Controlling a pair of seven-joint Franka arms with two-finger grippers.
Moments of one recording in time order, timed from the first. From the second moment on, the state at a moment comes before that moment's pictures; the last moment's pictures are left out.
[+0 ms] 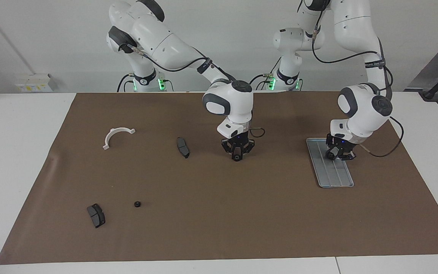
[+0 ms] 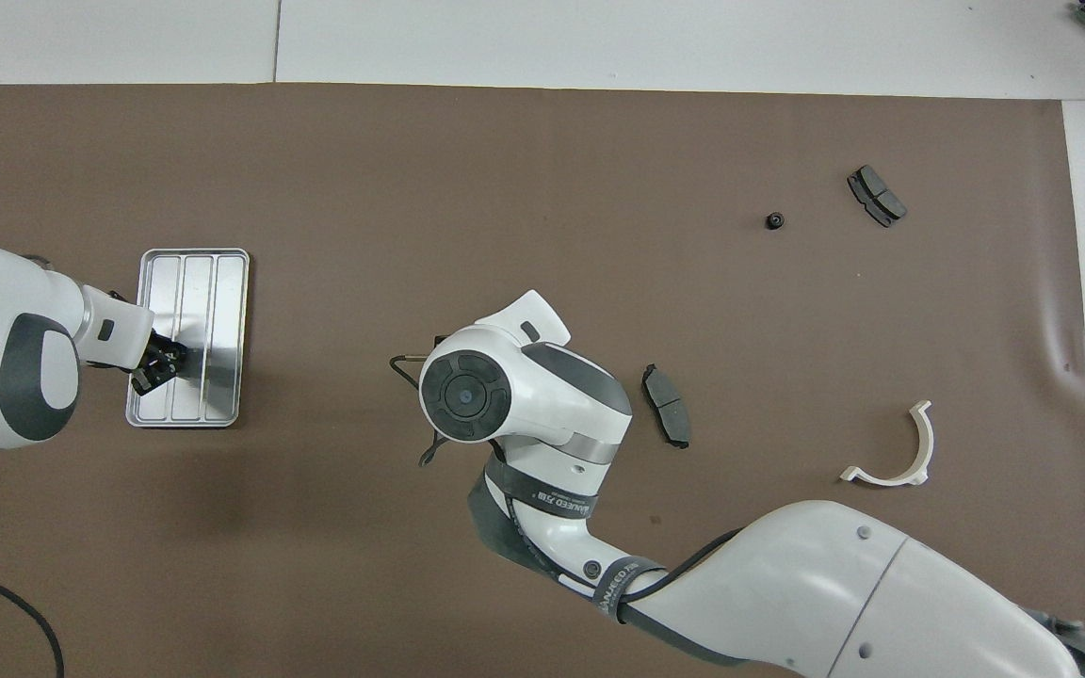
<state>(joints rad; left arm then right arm) -0.06 0.23 0.14 -2.10 -0.08 2.29 1.16 0.20 0.61 0.62 -1.61 -0.68 2.21 1.25</state>
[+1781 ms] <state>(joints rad) -0.79 0.38 0.11 -1.85 -0.14 2.29 -0.47 0.14 0.39 -0.22 -1.91 0.22 2.39 -0.21</state>
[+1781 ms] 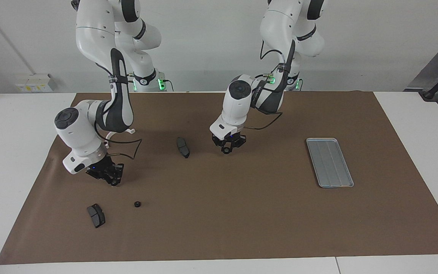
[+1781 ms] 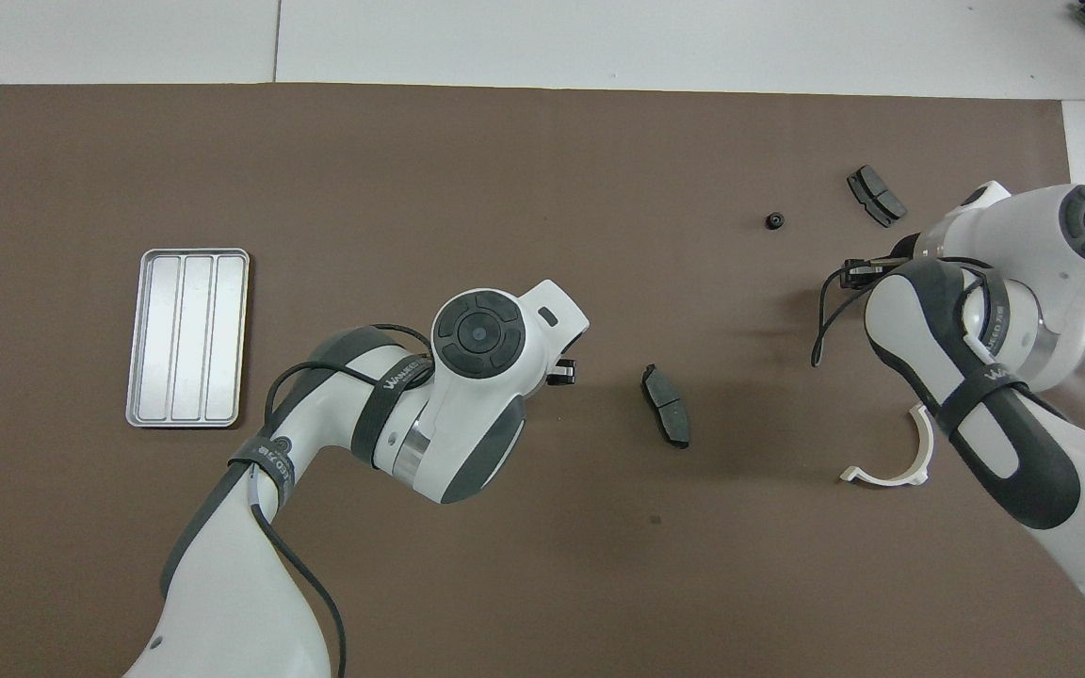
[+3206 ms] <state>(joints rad) -0.17 0.15 0.16 -1.72 -0.04 1.79 0.12 0.18 0.31 0.24 -1.69 -0.10 2.16 0.62</state>
